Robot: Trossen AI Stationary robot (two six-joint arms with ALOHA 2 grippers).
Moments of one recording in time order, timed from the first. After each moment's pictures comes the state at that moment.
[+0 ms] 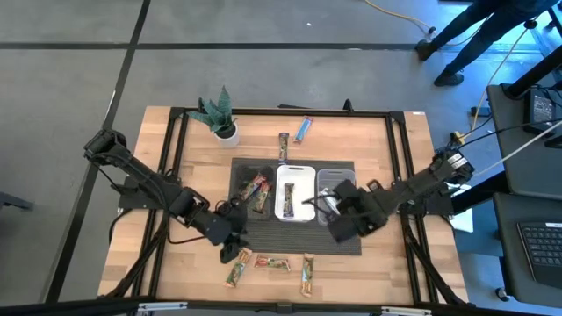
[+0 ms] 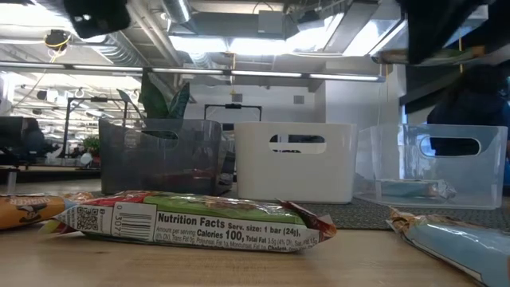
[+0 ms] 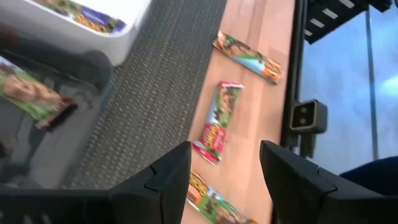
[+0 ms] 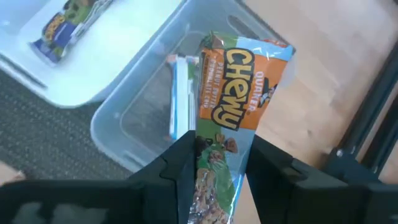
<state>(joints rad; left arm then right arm) -0.57 1.38 1.02 -0.48 -0.21 -0.89 0.48 1.68 1.51 -1.54 0.42 1.42</state>
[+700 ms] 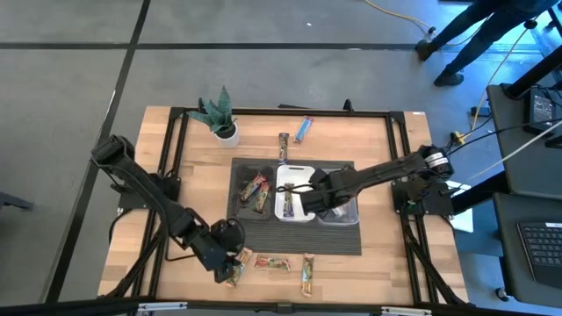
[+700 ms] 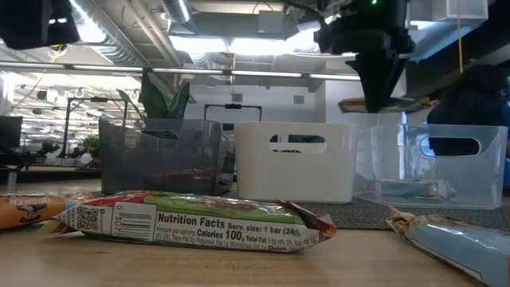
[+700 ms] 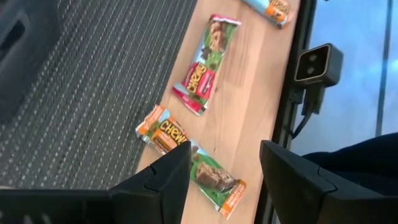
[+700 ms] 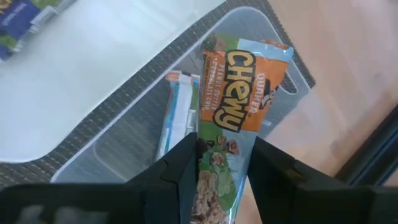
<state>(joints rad) -0.71 1.50 1.02 -0.47 -0.22 -1.06 0.23 1.82 1.51 -1.41 0.32 0.96</state>
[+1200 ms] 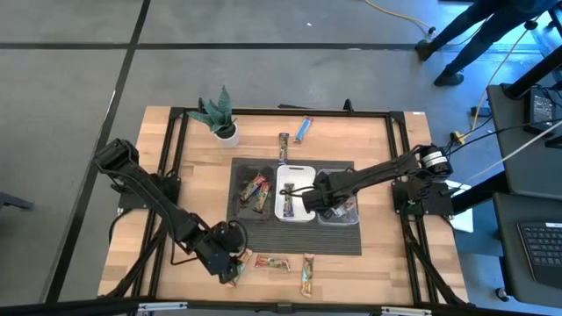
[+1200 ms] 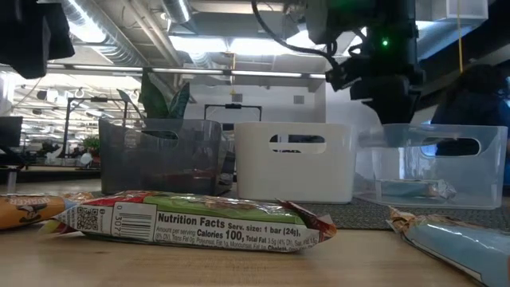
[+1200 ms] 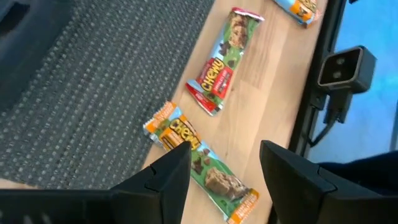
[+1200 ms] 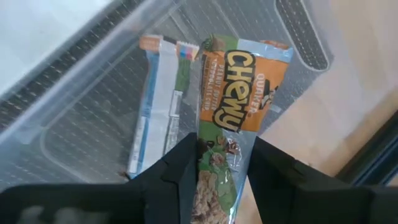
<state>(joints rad) -0.71 1.56 1.02 -0.47 -0.25 -1.12 0.20 1.82 1.33 -1.30 0.26 0.93</state>
